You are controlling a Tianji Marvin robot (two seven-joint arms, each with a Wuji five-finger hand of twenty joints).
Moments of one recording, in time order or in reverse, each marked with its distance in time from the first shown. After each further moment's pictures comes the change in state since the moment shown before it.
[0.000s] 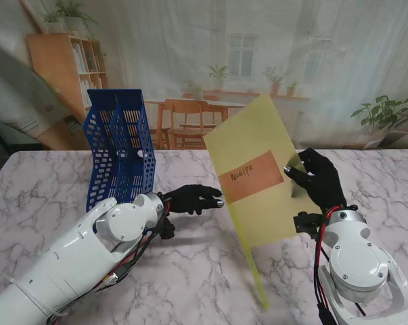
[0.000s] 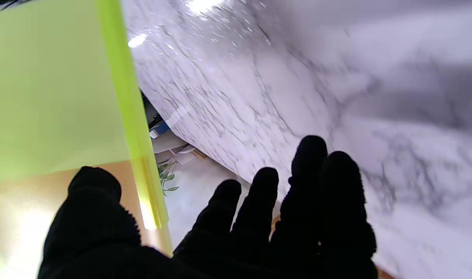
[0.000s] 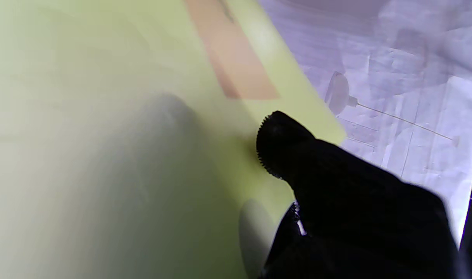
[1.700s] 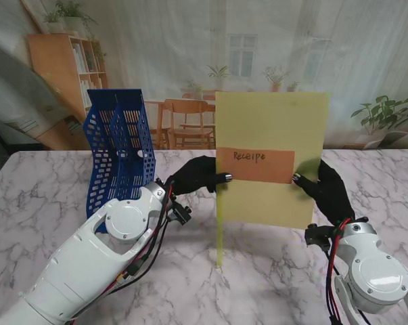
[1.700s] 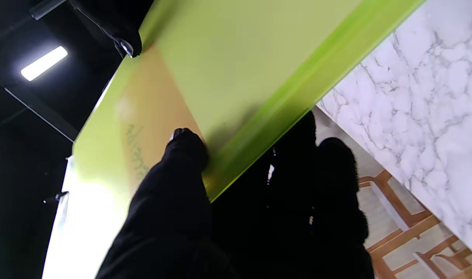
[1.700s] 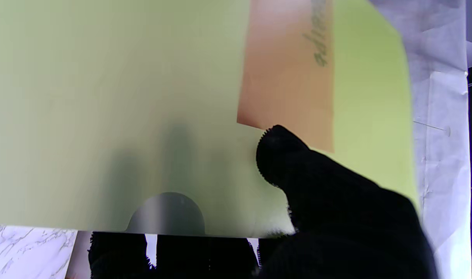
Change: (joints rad) left arm 0.084 -0.079 -0.108 -0.115 -0.247 -0.090 0.168; right arm -0.072 0.023 0.085 0.045 0.136 -0.140 0.115; left_hand 0.535 -0.206 0.123 -0.047 0.255 -0.099 0.640 0.363 0.460 -0.116 0.413 0.189 0.318 -0.162 0.142 -0.092 0.179 -0.107 0.019 -0.072; right_hand 0.047 0.155 -0.140 0.001 -0.144 -0.025 0.026 0.076 -0.441 0.011 -0.291 -0.114 -0.525 0.036 -0.347 -0.074 -0.439 0.023 -0.163 0.122
